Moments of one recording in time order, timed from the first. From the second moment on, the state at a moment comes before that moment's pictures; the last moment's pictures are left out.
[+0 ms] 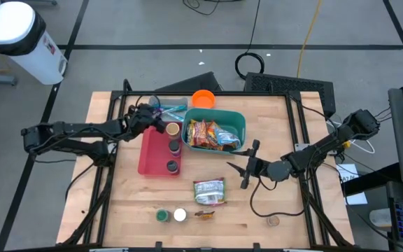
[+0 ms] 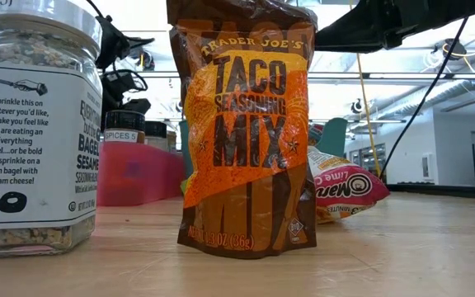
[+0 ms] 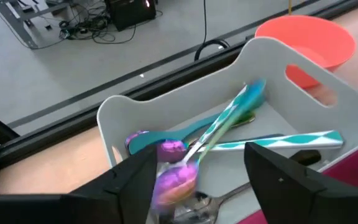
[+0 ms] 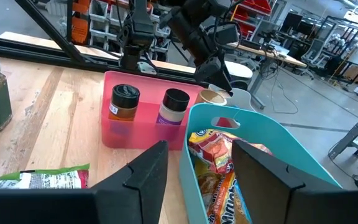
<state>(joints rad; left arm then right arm) 0.38 1.10 0.43 0.02 -0.60 -0.34 0.47 1.27 0.57 0.47 0.81 -0.09</state>
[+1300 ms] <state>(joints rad) 0.18 0.60 0.50 -0.14 -0.29 -0.29 0.47 1.51 0.64 0.55 0.36 0.01</state>
